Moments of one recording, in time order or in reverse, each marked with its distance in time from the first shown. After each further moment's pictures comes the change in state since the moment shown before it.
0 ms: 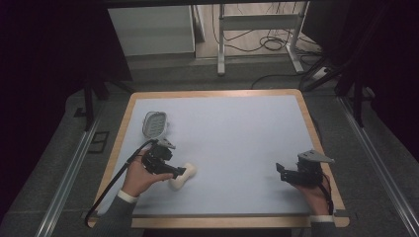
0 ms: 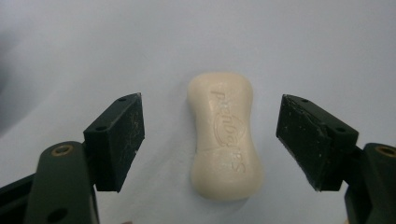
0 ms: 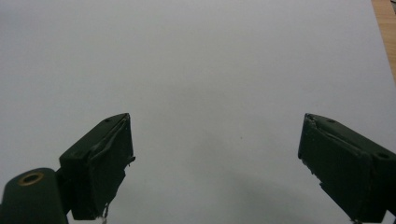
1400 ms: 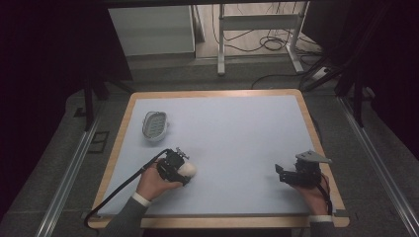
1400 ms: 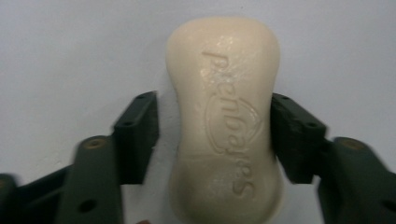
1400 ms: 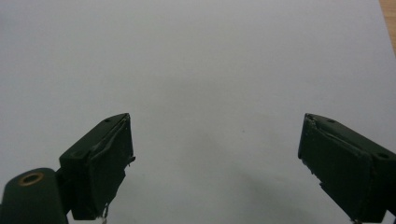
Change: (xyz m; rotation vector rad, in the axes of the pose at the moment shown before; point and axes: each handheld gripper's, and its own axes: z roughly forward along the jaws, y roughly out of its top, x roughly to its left) left arm -0.015 -0.002 0.050 0.179 0.059 -0.009; right arm 0.002 -0.003 0.004 0.022 -0.009 -0.011
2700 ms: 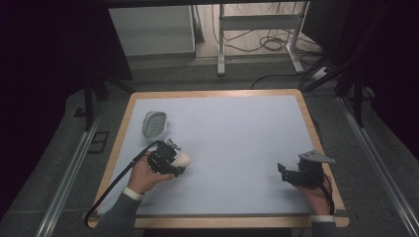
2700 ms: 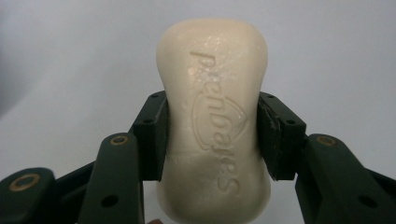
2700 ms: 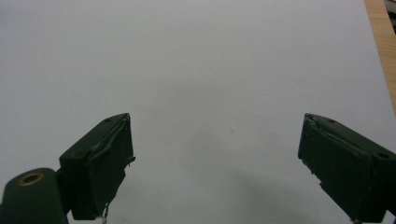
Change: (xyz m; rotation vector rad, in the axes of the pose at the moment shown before) left arm 0.017 0.004 -0.037 -0.103 -0.007 -0.003; right arm -0.005 0.000 -0.003 -0.012 -0.011 0.014
